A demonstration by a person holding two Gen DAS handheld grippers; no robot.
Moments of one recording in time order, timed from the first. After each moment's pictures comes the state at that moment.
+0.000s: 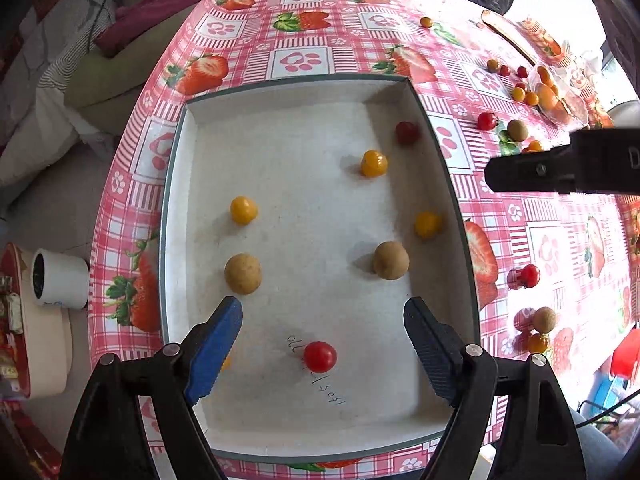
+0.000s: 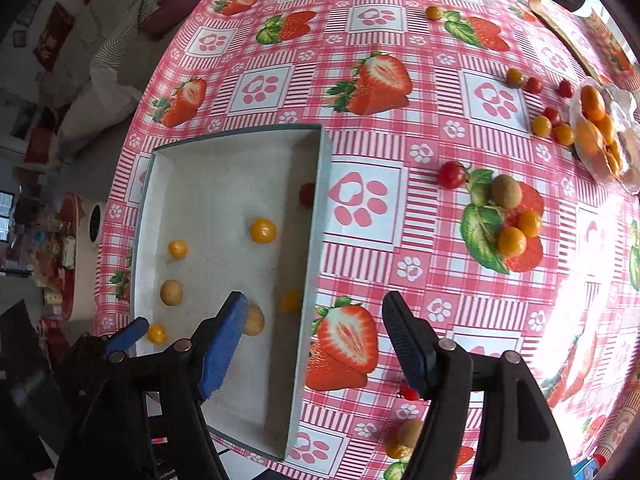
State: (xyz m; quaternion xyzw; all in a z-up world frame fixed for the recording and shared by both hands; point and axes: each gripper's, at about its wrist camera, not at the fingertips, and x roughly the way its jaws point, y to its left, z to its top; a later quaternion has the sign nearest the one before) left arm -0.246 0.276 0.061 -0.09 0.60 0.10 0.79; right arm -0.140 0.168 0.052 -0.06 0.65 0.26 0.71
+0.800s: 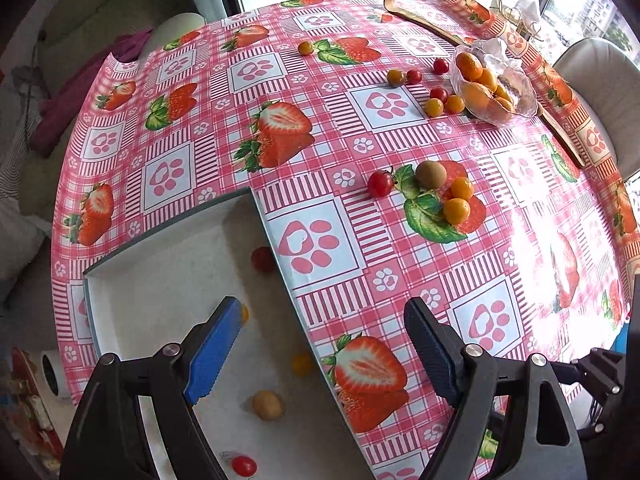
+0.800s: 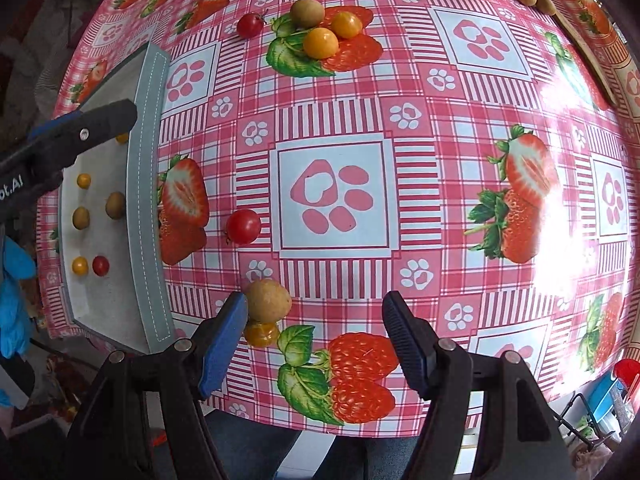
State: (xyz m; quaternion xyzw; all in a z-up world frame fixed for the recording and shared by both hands) left arm -0.128 0.193 0.071 0.01 0.60 0.00 0.80; right arm -0.197 0.026 0.004 -0.02 0.71 0.17 0.68
